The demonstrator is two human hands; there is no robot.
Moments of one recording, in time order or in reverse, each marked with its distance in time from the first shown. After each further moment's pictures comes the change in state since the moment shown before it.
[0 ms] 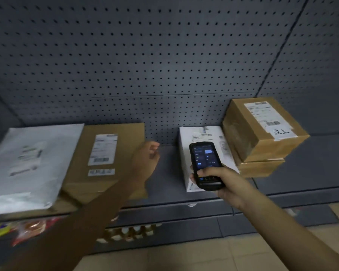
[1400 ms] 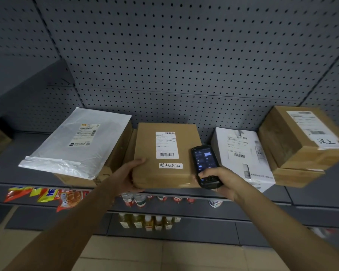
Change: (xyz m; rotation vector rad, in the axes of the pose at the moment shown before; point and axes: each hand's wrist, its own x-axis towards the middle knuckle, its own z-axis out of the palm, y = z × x) left_hand -0.080 -0.112 -0.142 -1.025 -0.225 -0.897; right_hand 0.026 0.064 0.071 -0.233 -0.119 0.120
